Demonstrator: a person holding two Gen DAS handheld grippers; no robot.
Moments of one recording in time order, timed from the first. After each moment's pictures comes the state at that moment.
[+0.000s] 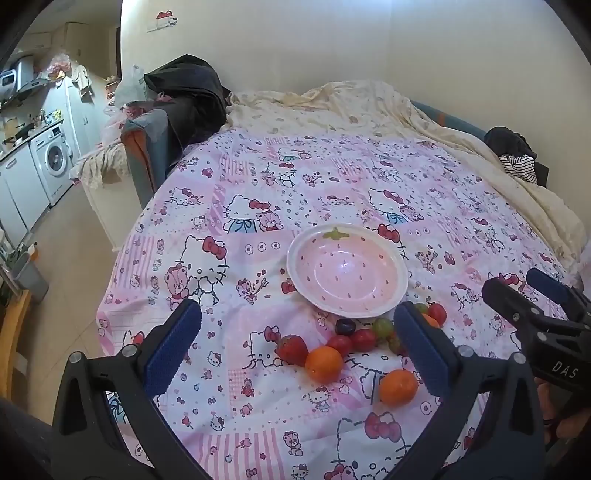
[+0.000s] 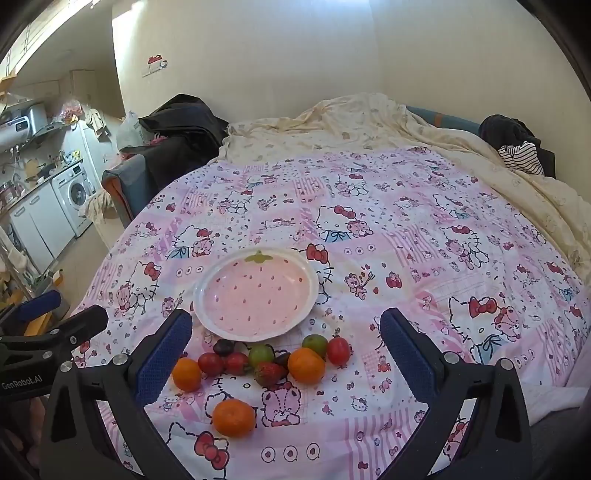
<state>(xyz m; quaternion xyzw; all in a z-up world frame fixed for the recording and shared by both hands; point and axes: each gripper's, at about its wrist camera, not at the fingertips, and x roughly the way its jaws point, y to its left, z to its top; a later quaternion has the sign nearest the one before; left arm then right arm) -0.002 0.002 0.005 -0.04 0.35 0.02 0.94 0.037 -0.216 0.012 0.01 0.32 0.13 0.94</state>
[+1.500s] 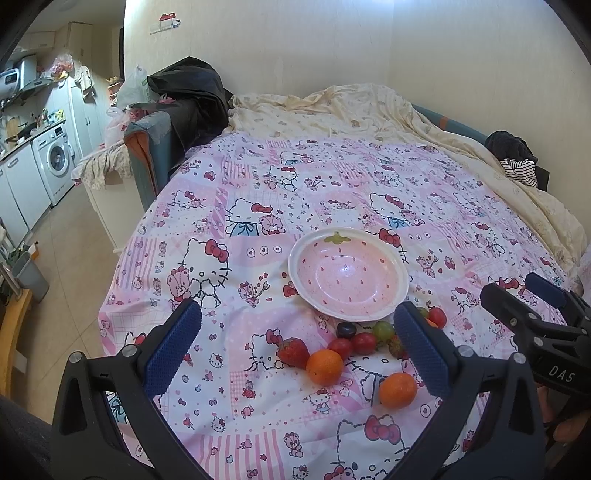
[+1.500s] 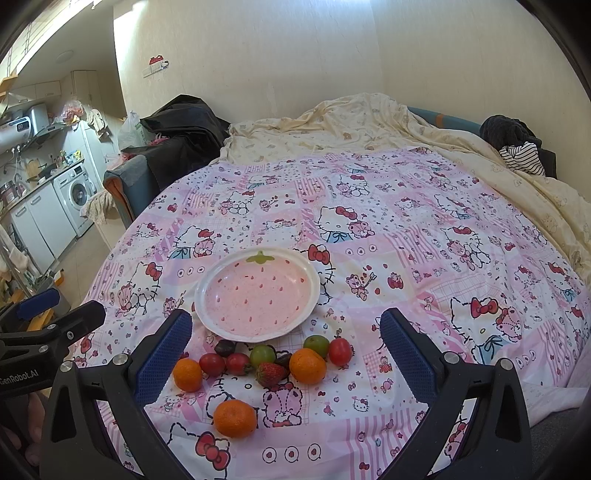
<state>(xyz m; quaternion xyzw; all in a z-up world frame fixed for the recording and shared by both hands) -0.003 0.003 0.008 -0.04 0.35 0.03 0.94 0.039 -0.213 0.019 0.01 0.33 0.13 0.94</state>
